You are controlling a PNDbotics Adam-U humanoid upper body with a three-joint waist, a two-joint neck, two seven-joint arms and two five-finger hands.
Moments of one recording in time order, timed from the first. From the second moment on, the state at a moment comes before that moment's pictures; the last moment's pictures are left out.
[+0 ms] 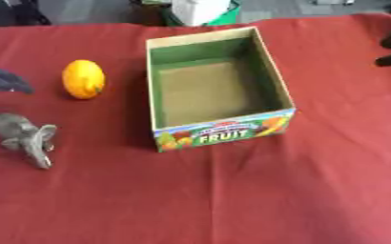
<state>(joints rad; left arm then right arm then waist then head) -0.75 0.93 -0.37 -1.54 -0.69 -0.28 -0.81 -0.19 -0.46 -0.12 -1.98 0.00 -0.26 -0.22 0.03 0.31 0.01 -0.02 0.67</state>
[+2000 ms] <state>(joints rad) -0.73 0.88 -0.39 -1.46 -0.58 -0.26 -0.84 -0.19 -0.44 -0.12 -1.98 0.00 -0.26 -0.23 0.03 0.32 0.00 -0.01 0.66</state>
